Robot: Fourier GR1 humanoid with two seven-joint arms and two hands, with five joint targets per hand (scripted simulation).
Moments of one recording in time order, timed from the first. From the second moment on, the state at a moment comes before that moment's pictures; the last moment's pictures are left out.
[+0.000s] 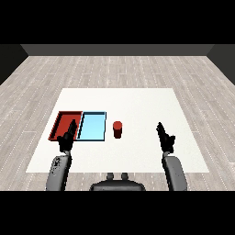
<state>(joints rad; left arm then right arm) 0.01 0.14 0.02 -1.60 0.00 0.03 0.01 0.01 -0.13 -0.01 -1.54 -0.01 -0.04 0.02</state>
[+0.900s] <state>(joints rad) 0.00 0.05 0.02 -1.62 0.05 -0.05 -0.39 0.05 -0.06 0.02 -1.65 -0.05 0.07 -0.31</state>
